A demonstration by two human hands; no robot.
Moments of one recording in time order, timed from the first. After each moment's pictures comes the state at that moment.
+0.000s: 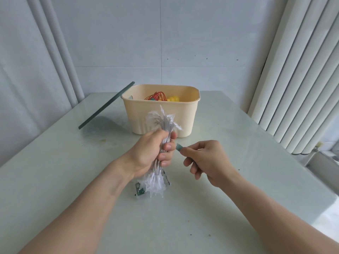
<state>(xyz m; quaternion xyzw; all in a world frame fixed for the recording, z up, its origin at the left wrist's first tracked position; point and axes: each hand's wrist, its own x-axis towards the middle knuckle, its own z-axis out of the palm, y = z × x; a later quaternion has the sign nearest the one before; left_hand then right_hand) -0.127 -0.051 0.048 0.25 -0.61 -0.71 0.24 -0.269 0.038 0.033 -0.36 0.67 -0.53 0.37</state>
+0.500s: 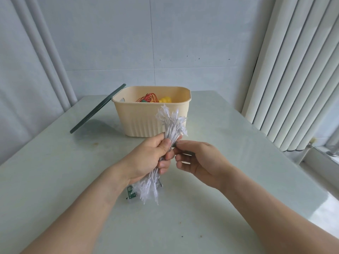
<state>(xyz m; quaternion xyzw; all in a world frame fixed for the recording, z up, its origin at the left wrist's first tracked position) -0.135 -0.042 0.038 0.24 -0.69 -0.65 0.21 -0.283 0.042 0.033 -0.33 0.49 -0.58 0.56</state>
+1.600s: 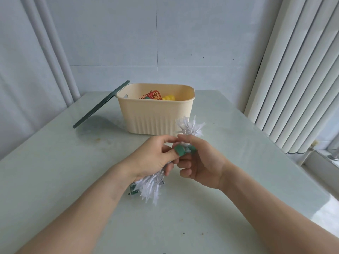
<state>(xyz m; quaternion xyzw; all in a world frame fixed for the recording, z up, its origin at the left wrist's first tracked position) -0.138 -0.048 0.028 0.23 -0.76 -0.57 0.21 -0.282 0.038 0.029 -0.34 0.48 -0.52 0.62</state>
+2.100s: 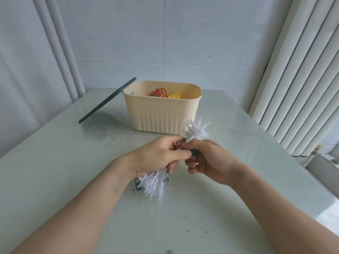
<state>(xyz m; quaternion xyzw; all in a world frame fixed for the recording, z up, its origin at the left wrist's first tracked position) -0.129 -0.046 0.038 0.18 -0.78 -0.58 0.14 -0.285 0.039 0.033 -0.40 0.53 -0.50 0.56</state>
